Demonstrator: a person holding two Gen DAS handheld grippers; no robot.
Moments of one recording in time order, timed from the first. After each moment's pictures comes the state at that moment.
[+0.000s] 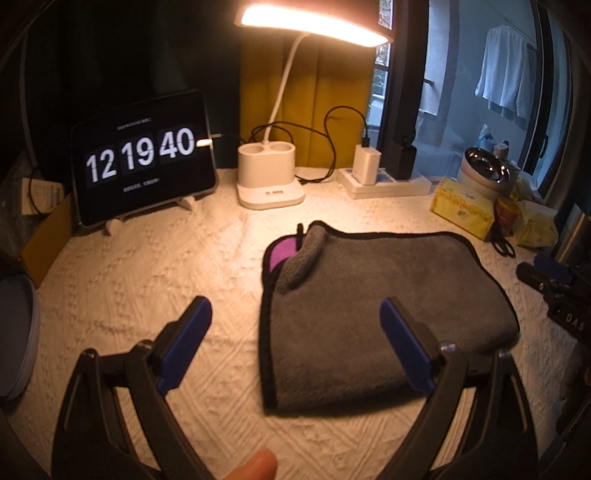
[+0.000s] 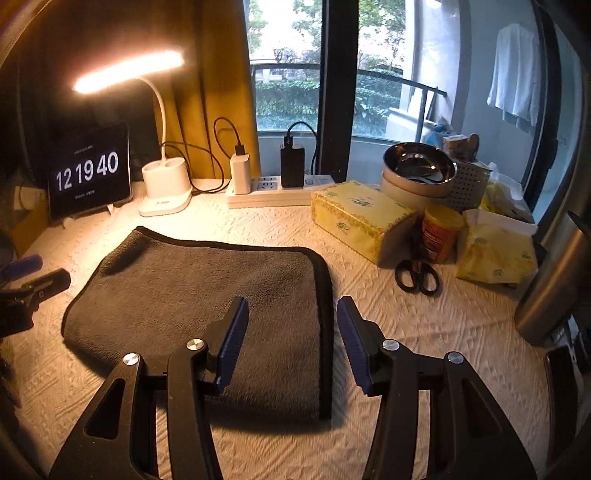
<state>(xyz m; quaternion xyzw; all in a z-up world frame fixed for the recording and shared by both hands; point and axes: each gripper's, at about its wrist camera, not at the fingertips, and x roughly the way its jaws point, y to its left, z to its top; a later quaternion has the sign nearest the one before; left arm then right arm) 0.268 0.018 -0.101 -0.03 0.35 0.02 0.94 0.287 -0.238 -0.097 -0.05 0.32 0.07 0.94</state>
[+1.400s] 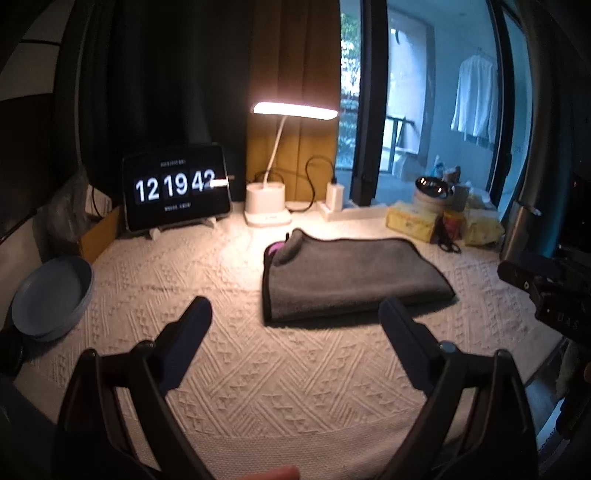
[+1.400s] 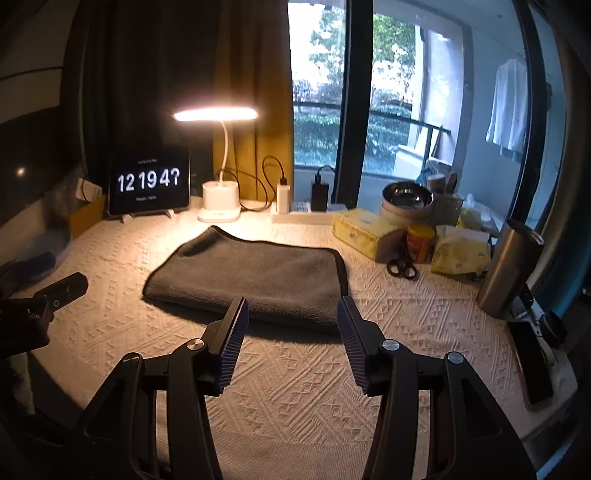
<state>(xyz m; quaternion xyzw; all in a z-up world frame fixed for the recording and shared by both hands) 0.103 0.006 -0.060 -0.03 0.24 0.00 0.97 0.130 -0.222 -0.056 -0.07 0.25 0.10 0.96</state>
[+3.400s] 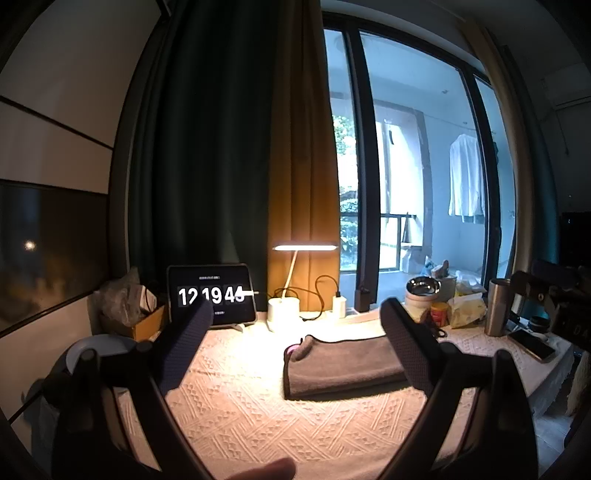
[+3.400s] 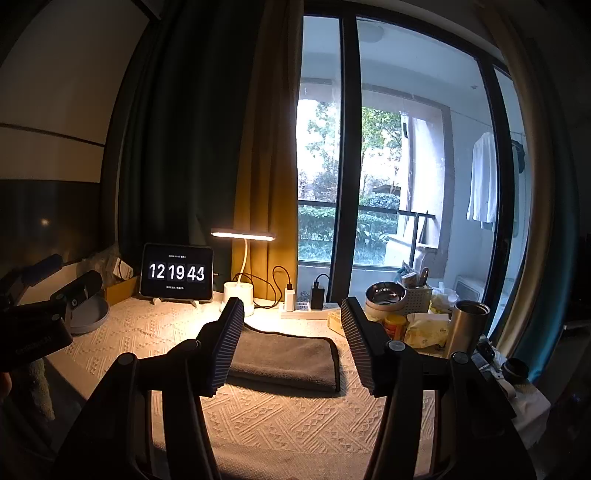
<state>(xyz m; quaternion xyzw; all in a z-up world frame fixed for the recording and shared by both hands) -0.020 0.002 0.013 -0.01 0.03 0.03 1.00 -0.001 -0.225 0.017 -0.05 0.06 0.10 0.99</state>
